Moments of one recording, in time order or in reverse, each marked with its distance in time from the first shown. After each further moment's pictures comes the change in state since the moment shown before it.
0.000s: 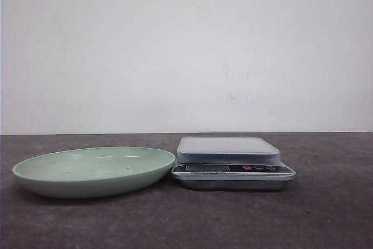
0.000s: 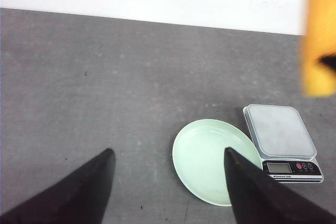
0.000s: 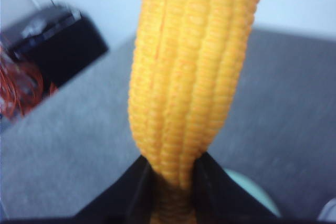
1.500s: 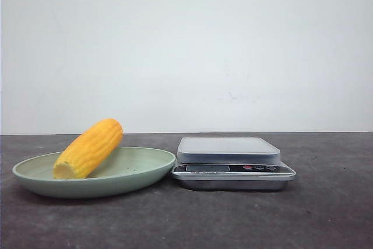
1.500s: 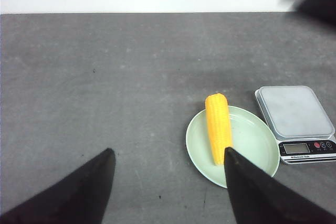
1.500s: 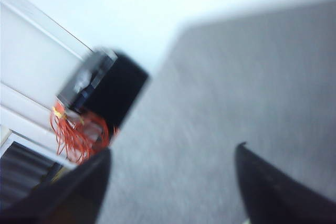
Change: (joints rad) left arm 0.000 0.000 0.000 -0.043 0.000 0.079; right arm -0.093 0.050 0.220 0.010 -0.169 0.220
